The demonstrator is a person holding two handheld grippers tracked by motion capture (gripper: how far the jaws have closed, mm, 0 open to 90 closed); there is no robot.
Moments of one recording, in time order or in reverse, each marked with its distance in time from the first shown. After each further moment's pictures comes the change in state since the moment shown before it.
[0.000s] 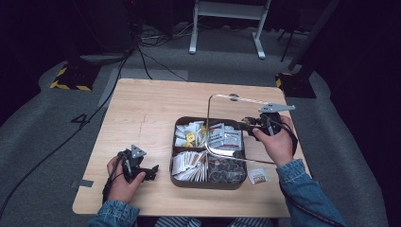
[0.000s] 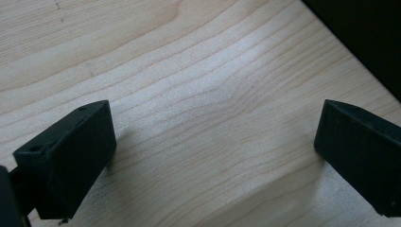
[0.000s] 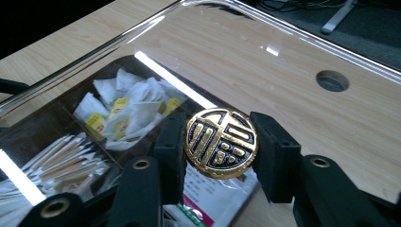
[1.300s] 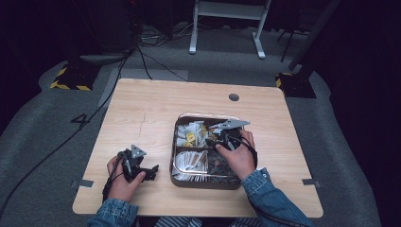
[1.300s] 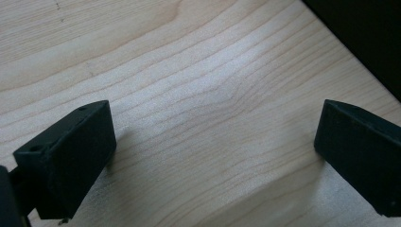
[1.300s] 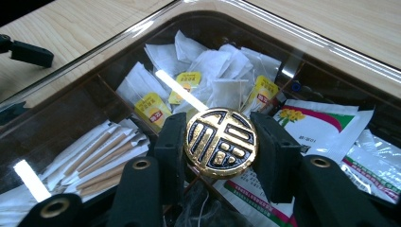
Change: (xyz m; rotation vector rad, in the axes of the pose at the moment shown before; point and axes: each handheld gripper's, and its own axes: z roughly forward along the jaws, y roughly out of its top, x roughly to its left) left arm 0.000 0.000 0.000 0.000 0.000 0.000; right arm 0.081 -0.022 0.079 0.080 0.059 -0.032
